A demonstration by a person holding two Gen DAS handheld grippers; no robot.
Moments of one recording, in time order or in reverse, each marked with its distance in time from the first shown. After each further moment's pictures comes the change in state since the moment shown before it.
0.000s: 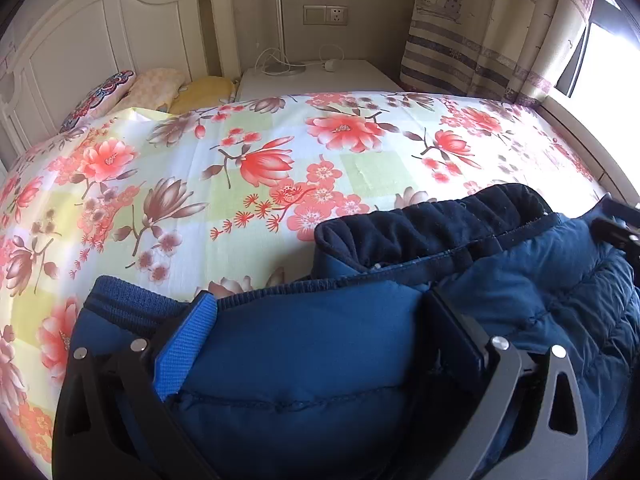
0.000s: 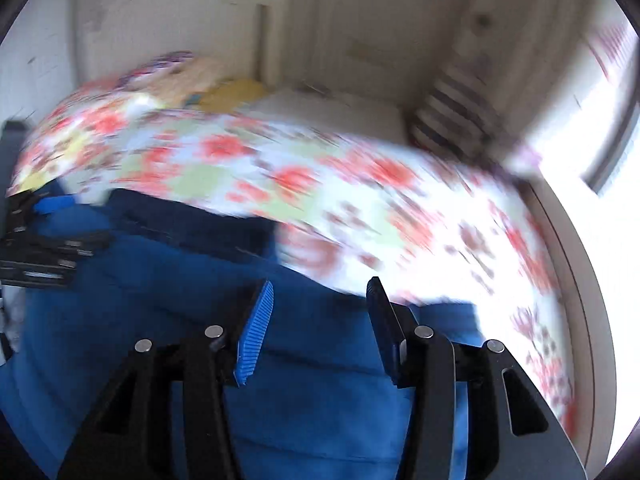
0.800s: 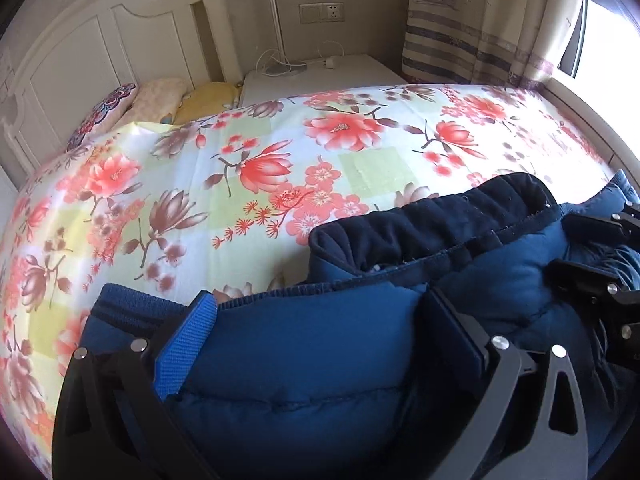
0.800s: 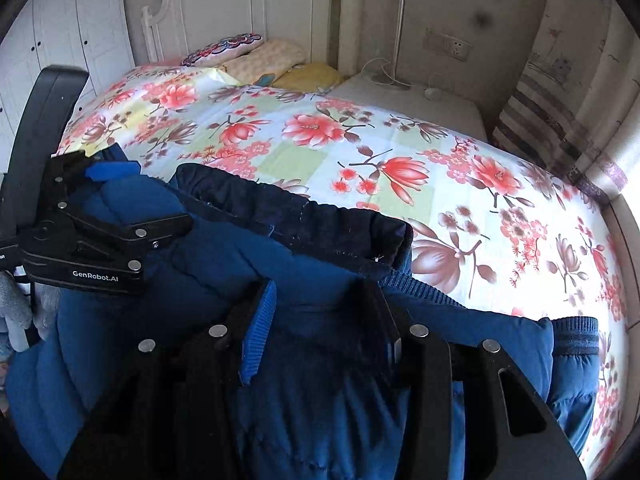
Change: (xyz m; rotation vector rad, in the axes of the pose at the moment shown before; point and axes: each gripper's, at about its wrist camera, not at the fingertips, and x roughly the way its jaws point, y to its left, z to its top) left arm 0.002 -0.010 0.002 0.056 0.007 0.063; right arm 0.012 0.092 0.007 -0.202 -0.031 0.188
